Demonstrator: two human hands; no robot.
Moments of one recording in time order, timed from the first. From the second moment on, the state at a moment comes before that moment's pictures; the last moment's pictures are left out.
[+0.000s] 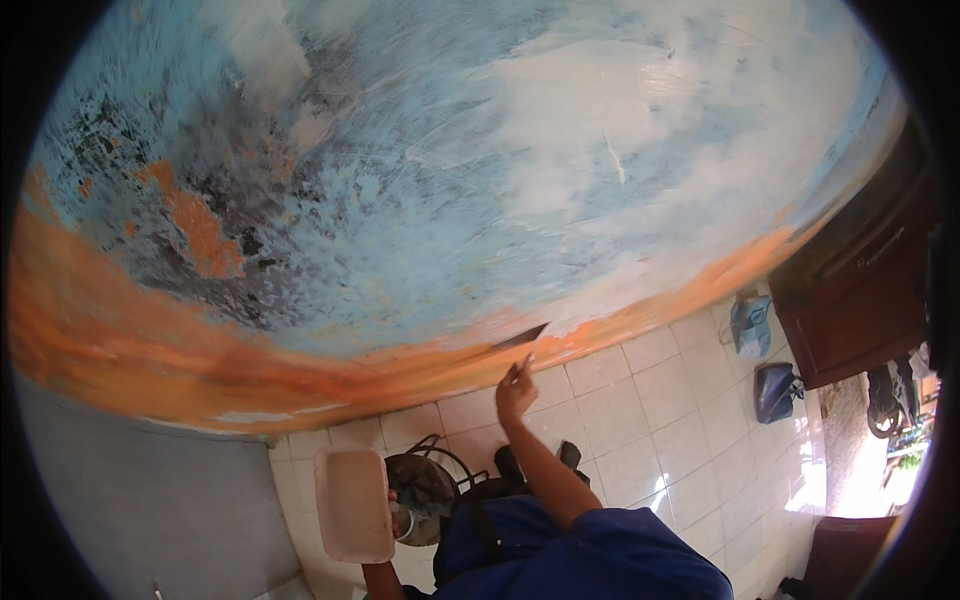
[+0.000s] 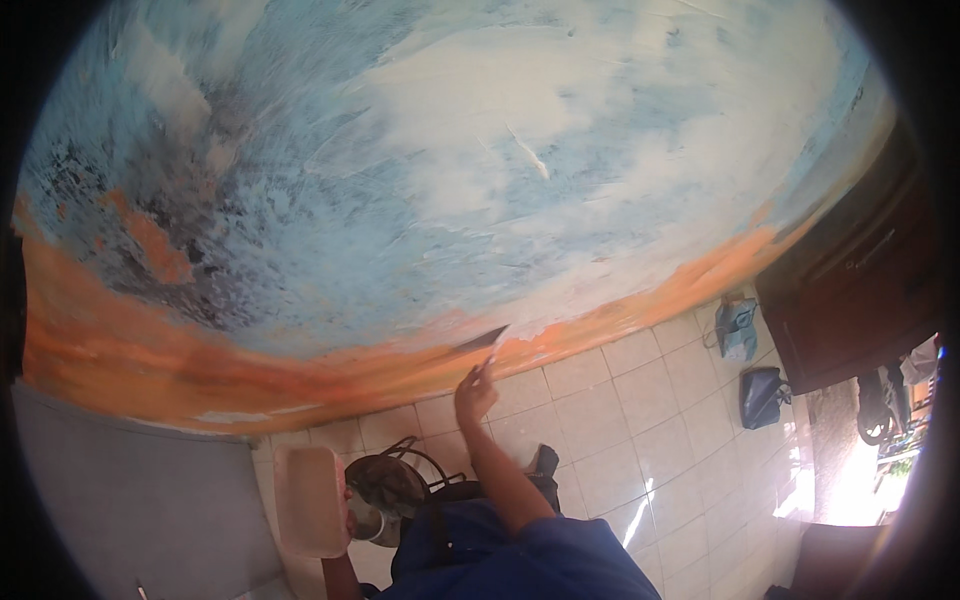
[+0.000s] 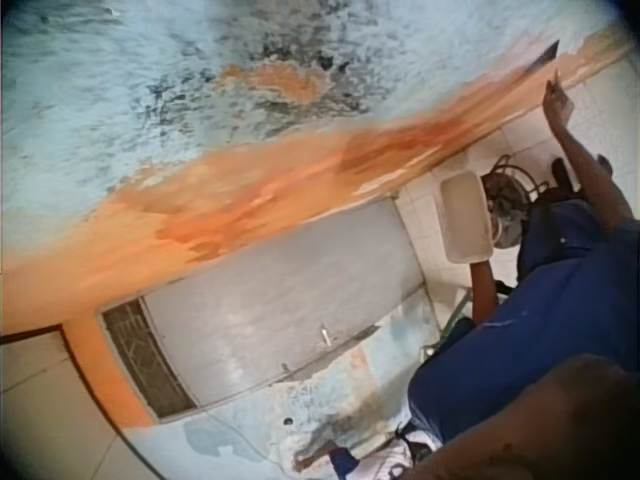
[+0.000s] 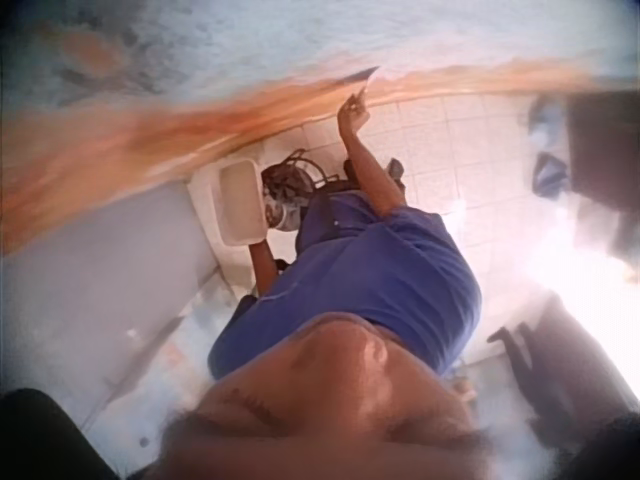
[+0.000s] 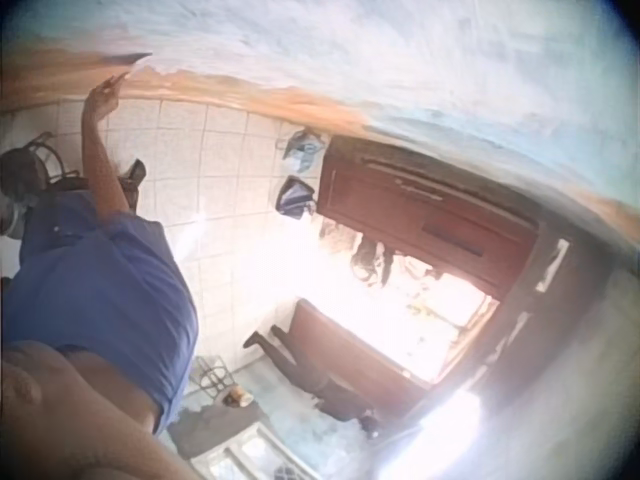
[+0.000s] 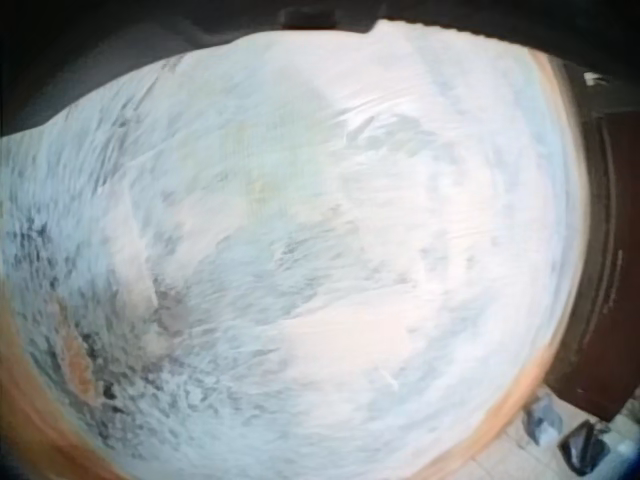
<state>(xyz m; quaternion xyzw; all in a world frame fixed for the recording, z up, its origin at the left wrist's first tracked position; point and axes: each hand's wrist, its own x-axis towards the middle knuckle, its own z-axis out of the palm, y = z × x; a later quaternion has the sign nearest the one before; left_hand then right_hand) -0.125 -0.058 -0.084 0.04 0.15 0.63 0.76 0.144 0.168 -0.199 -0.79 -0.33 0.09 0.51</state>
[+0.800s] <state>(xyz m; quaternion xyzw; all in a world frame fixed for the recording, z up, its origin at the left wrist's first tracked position) -0.122 -0.045 -0.083 0.05 0.13 0.64 0.76 0.079 0.108 -0.163 -0.61 -0.54 0.20 0.55</state>
